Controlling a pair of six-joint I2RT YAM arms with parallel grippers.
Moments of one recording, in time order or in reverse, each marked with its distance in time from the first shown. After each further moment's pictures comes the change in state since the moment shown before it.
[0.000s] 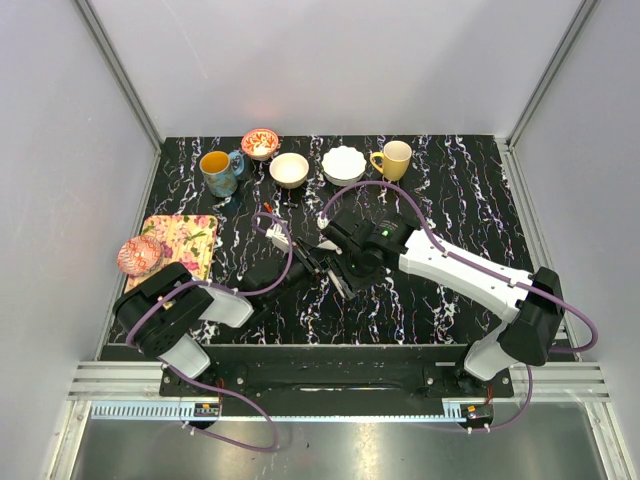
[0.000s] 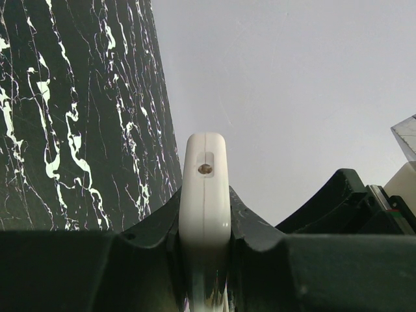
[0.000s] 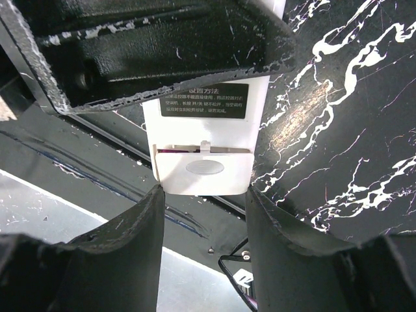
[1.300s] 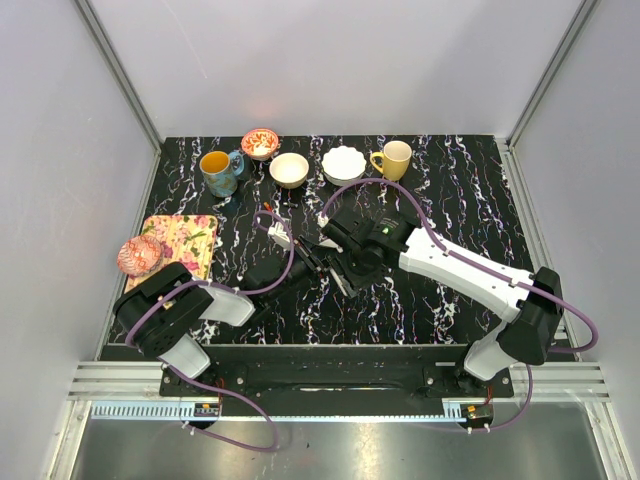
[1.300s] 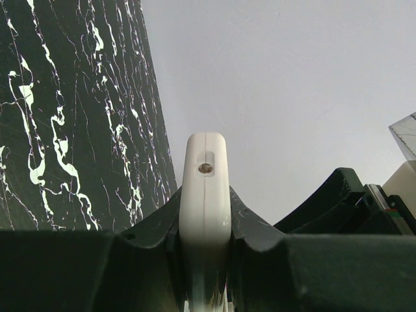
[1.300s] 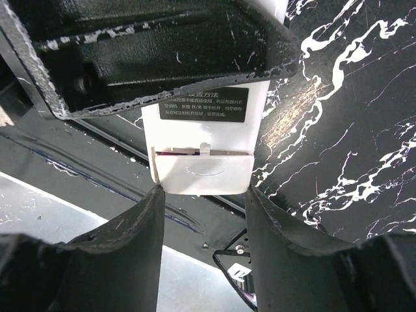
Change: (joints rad) left arm -0.009 0.000 0.022 -0.001 0.003 -0.004; right arm 0.000 0.006 0.034 -0.039 0.027 -0.007
